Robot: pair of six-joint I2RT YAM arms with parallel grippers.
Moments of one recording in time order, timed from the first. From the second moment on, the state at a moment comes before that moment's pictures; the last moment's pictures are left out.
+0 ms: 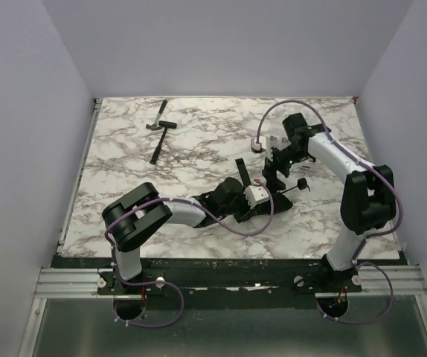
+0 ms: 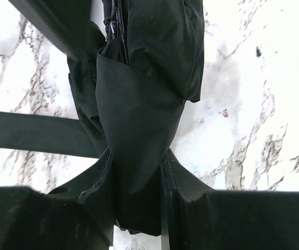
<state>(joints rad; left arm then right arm) -0.99 1.82 0.81 0.43 0.21 0.17 0.29 1.81 1.35 -0.98 -0.70 -1.10</state>
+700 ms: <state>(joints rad) -0.79 2.00 0.92 0.50 0.75 -0.16 0.22 1.44 0.93 -0.90 -0.85 -1.80</state>
